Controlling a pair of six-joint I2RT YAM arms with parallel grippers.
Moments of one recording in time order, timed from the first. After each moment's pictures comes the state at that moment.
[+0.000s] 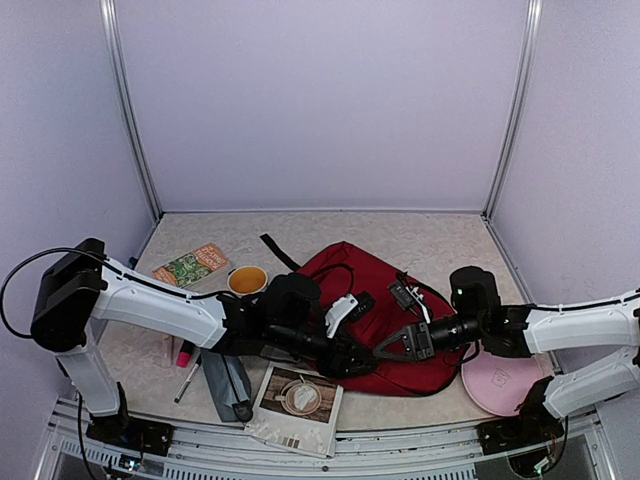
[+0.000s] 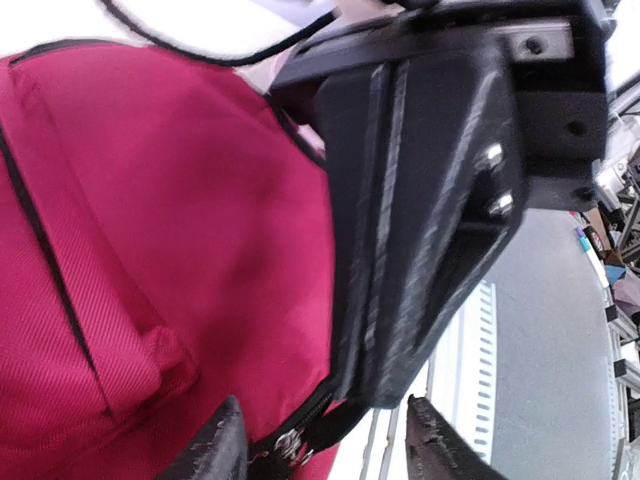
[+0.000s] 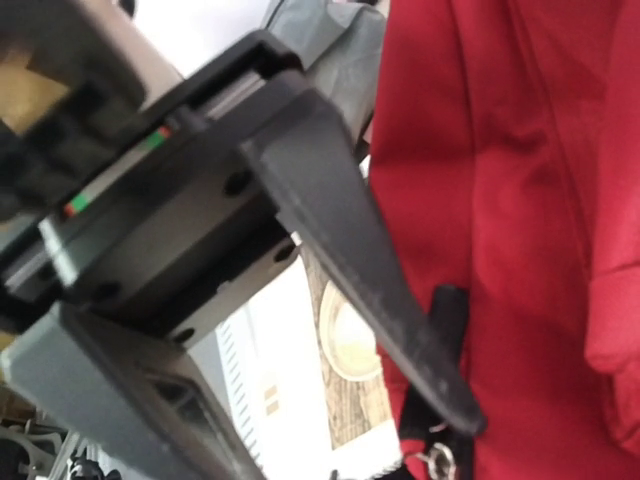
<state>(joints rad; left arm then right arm) -1.15 1.78 1.00 0.27 0.40 -0.33 0.79 1.21 0.44 0.30 -0.77 0.64</state>
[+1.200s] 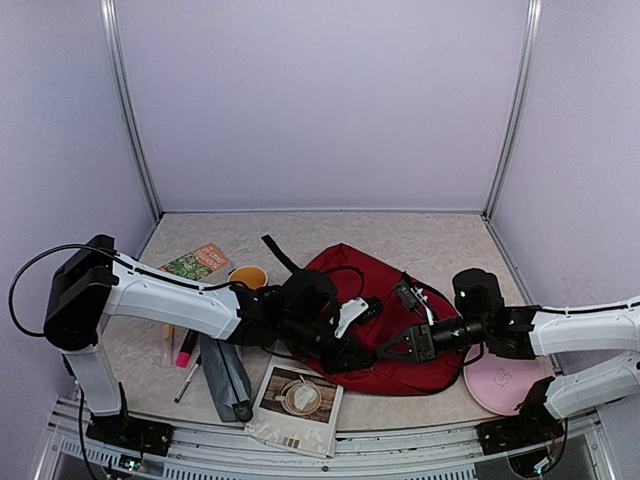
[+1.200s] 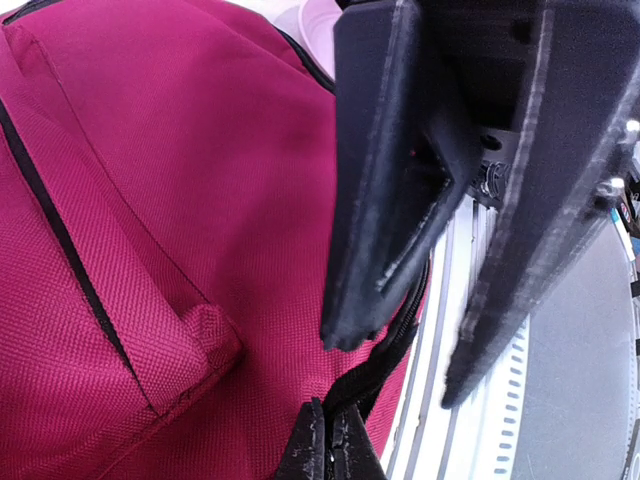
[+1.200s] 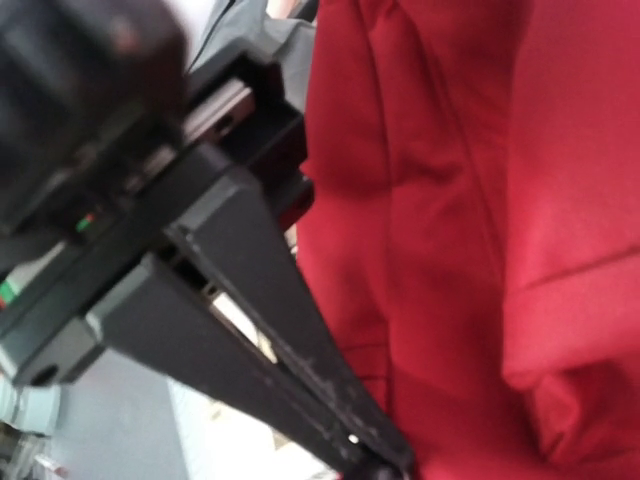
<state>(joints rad) -1.14 1.84 1.13 0.03 0.39 -0.26 0.79 1.16 0.43 0.22 -0.67 0.59</state>
